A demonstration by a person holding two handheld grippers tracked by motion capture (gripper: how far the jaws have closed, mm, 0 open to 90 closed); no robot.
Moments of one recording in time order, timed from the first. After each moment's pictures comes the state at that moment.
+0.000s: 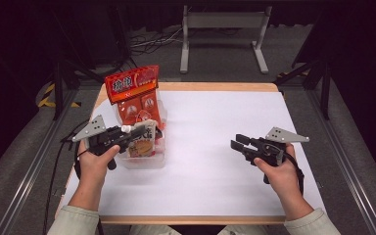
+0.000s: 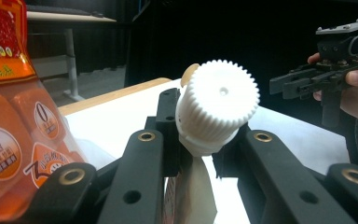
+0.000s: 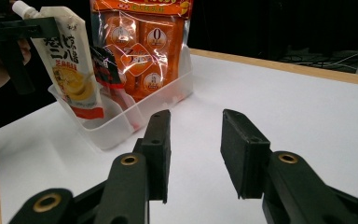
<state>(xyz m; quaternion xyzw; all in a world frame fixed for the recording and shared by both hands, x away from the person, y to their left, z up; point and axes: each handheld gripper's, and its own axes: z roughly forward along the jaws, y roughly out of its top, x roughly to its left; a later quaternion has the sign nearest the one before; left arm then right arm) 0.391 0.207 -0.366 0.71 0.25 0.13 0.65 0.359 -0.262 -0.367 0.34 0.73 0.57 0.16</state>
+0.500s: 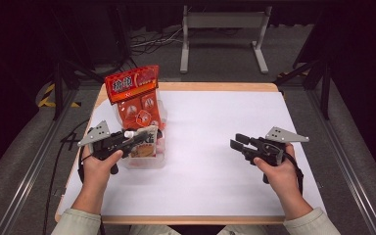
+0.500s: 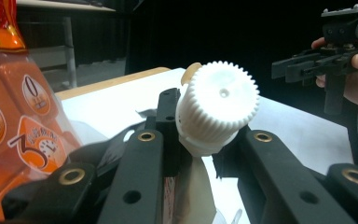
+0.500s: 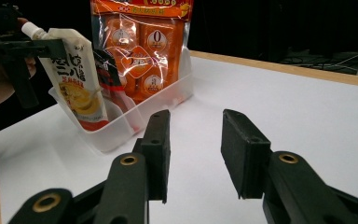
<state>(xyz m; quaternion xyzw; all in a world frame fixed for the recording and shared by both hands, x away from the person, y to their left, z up) 0.388 0.204 -0.383 0.71 0.26 0.12 0.64 0.359 -0.262 -0.367 0.35 0.73 0.57 0.16</state>
